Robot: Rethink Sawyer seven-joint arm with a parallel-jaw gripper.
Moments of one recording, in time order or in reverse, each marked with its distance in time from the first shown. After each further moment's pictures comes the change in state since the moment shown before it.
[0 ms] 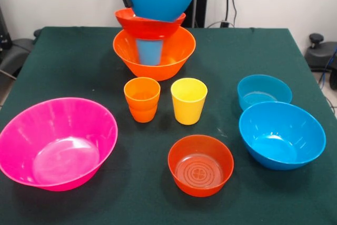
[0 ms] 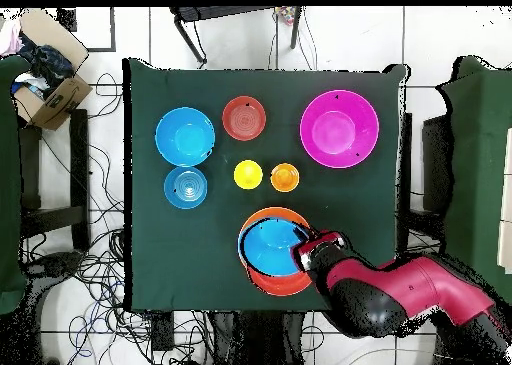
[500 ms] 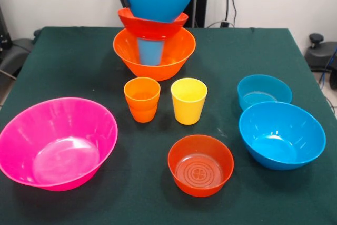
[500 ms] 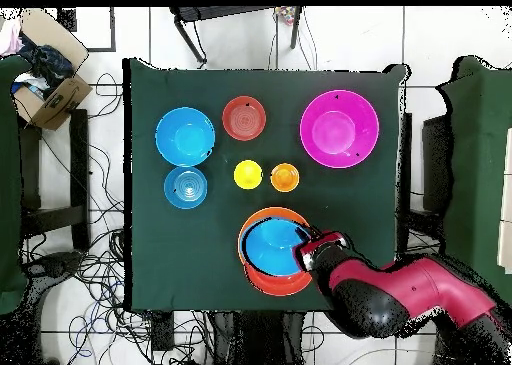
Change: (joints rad) arm -0.012 0.015 -0.003 -0.002 -0.007 -0.004 0.000
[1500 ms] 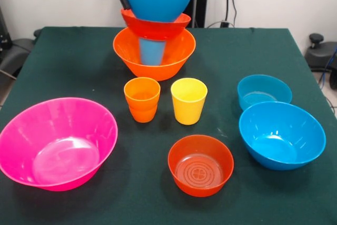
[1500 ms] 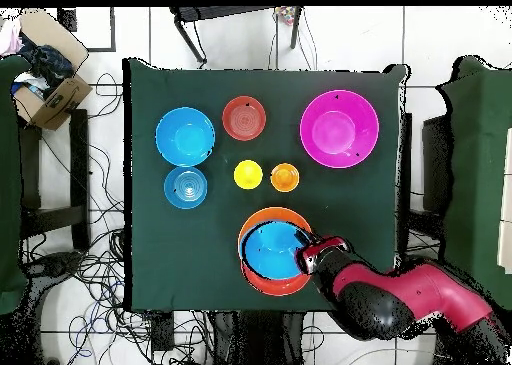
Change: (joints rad) arm -0.035 0.083 -0.037 0.000 -0.006 0.000 0.000
